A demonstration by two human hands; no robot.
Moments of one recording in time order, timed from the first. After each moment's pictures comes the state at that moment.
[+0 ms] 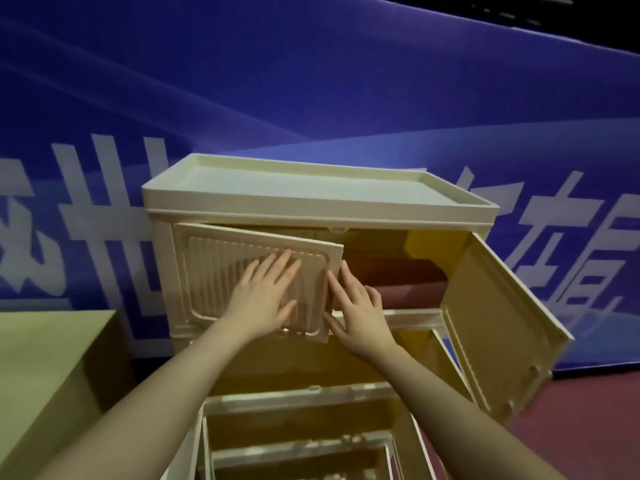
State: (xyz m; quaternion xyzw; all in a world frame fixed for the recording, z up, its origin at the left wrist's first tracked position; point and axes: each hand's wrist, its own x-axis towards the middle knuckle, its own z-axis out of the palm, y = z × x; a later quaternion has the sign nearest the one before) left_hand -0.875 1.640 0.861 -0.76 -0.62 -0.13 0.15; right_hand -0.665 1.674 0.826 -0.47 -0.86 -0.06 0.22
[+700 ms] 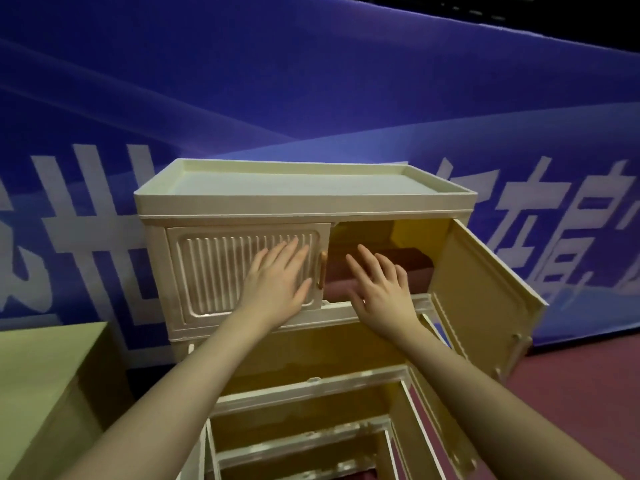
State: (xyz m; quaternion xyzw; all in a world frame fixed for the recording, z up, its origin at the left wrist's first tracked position) left_hand -0.851 1.619 0.892 -0.76 -0.59 -0.23 0.14; right_hand -0.639 1.650 0.865 -0.54 -0.80 -0.18 0.19
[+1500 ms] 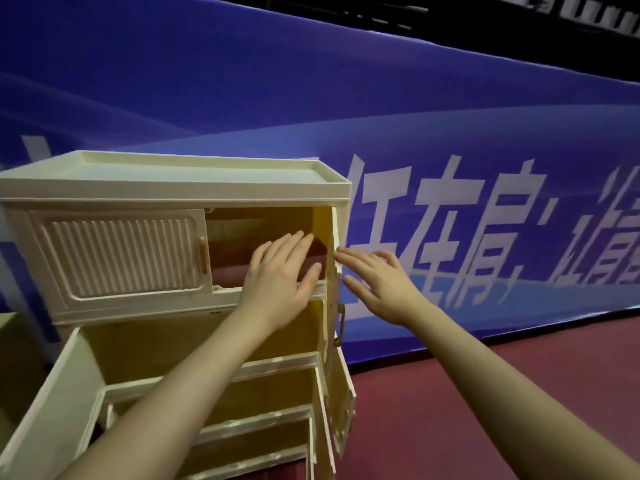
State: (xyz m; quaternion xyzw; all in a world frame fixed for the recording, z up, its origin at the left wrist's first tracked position) left_hand -0.582 1.563 0.912 -0.77 -0.55 -0.32 0.10; right_hand -0.371 1.601 0.908 -0.41 -0.88 -0.08 0.22
